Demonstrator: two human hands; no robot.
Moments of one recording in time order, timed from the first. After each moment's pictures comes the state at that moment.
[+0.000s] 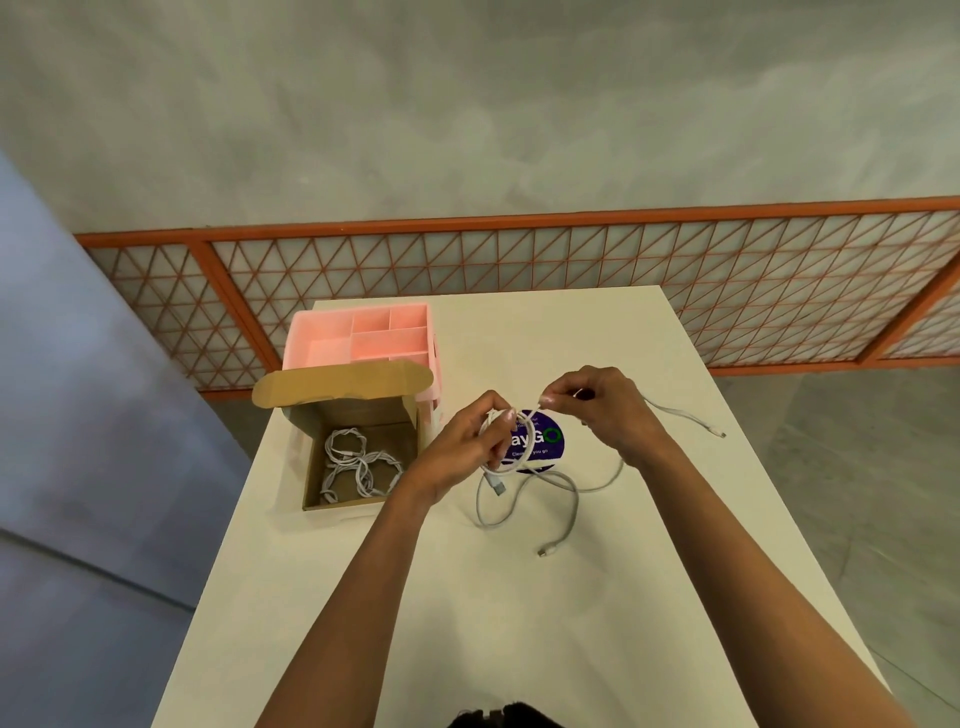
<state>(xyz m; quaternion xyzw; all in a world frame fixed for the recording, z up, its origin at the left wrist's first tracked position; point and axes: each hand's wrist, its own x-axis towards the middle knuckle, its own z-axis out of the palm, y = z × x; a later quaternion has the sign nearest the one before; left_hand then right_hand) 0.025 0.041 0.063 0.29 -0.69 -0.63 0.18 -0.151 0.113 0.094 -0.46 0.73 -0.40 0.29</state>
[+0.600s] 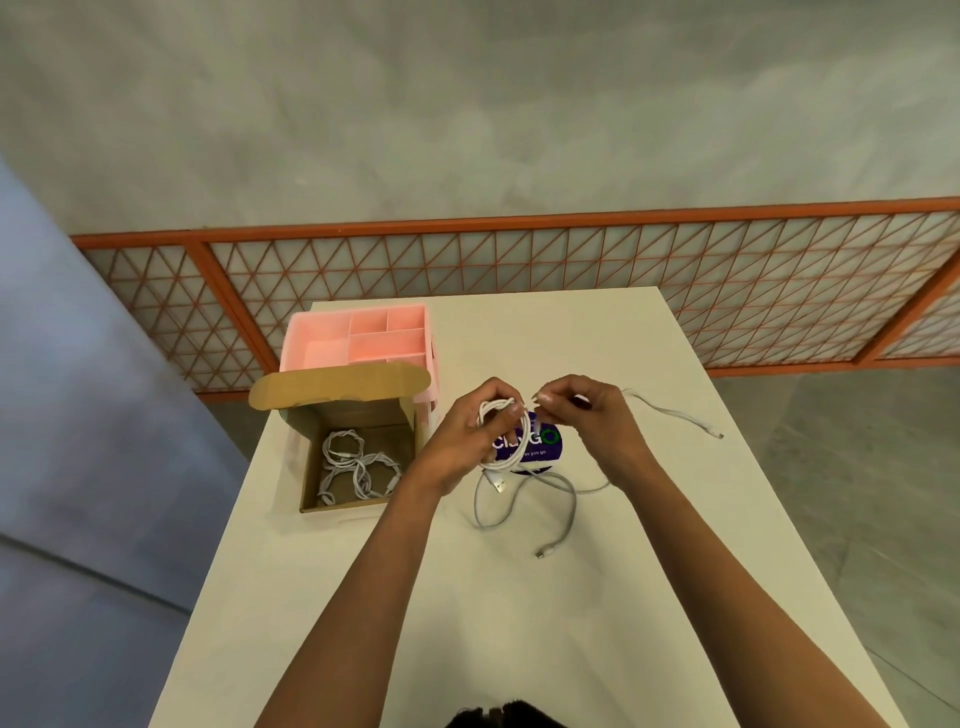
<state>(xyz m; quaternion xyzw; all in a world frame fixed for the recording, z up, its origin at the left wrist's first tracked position) 0.014 0.042 0.073 0.29 -0.67 -0.64 0.24 -0.142 0.116 0.072 -0.38 0.63 -0.56 0.37</state>
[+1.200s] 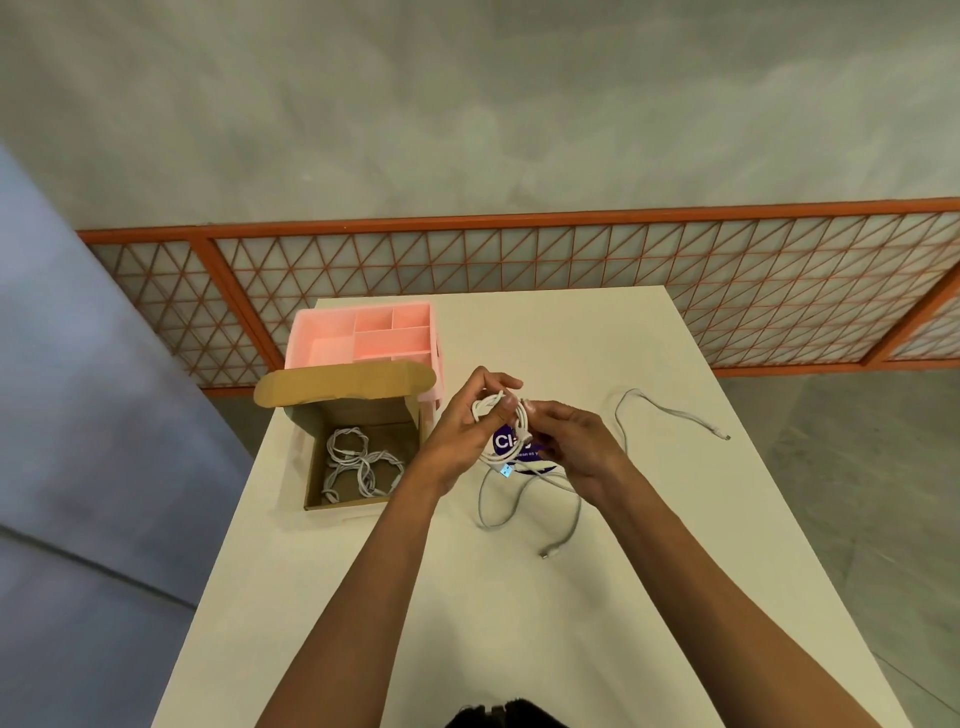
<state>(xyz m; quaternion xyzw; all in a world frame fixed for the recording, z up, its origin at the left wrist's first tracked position) 0.016 0.031 0.061 0.27 -0.66 -0.63 0.30 -0.111 0.110 0.066 -0.24 0.60 -0.57 0.51</state>
